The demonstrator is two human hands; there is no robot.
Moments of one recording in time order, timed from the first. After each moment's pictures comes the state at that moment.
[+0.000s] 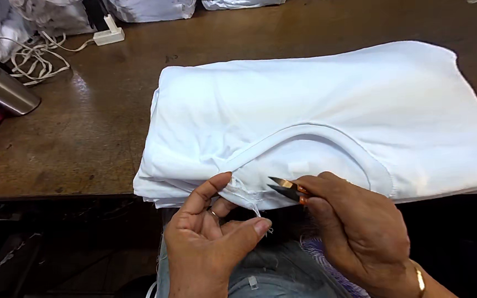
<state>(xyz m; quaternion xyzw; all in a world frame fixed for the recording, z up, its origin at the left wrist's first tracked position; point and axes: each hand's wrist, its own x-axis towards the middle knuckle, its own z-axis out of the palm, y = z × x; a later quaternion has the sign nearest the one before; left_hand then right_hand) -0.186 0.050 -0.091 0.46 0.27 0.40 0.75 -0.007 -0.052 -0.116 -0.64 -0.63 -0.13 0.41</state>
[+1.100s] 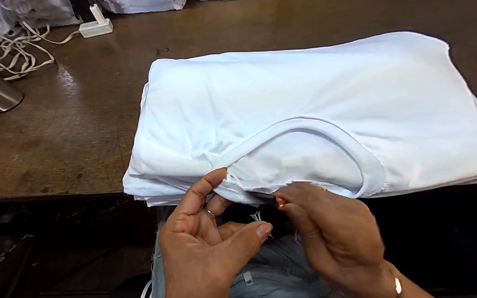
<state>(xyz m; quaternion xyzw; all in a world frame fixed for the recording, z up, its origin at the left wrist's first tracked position) -0.184 0.046 -0.092 0.51 0.27 0.39 0.72 -0.022 -0.056 -0.128 -0.63 -0.62 -0.10 0.45</state>
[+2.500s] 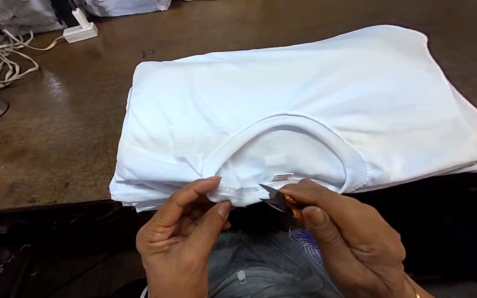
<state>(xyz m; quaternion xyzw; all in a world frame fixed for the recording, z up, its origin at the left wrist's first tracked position) -0.181 0.055 -0.103 0.57 0.24 0.44 0.65 -0.014 -0.072 -0.119 -0.61 -0.59 0.01 0.53</state>
